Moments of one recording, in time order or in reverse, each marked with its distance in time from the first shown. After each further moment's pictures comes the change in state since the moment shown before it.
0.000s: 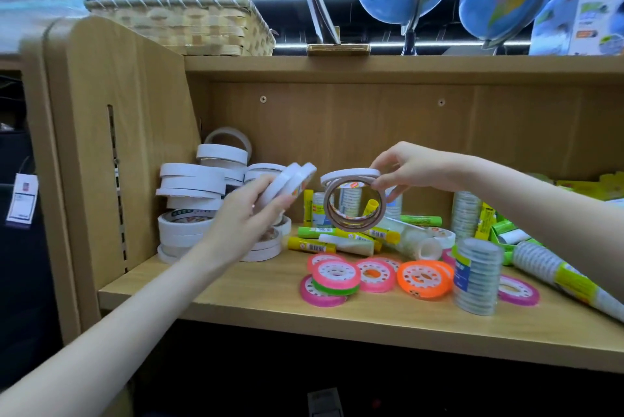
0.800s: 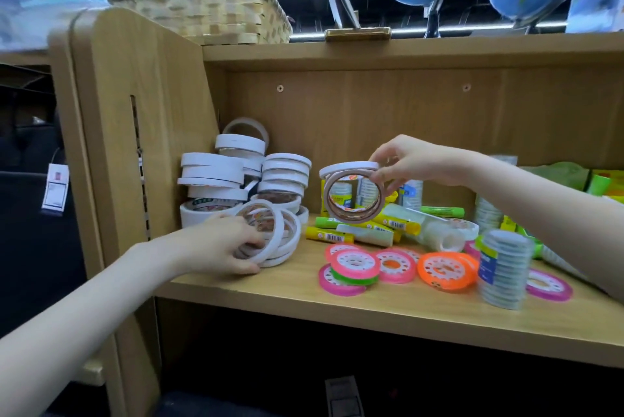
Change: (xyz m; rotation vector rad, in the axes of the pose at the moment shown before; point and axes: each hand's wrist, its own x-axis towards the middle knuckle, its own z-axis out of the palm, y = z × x) left_hand -0.016 -0.033 -0.051 0.868 -0.832 0.015; right_hand 0.020 -0.005 0.021 -0.023 0.009 -0.048
